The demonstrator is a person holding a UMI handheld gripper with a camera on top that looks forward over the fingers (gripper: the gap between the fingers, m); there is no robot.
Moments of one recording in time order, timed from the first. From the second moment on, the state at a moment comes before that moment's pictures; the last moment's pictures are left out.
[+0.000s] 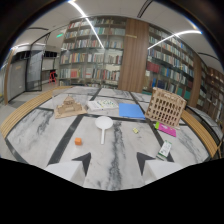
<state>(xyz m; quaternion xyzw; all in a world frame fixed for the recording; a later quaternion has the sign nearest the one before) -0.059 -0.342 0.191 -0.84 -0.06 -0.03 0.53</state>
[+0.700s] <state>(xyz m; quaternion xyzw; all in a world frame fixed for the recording) 0.219 -0.324 0.175 -0.86 0.01 -0.09 0.50</state>
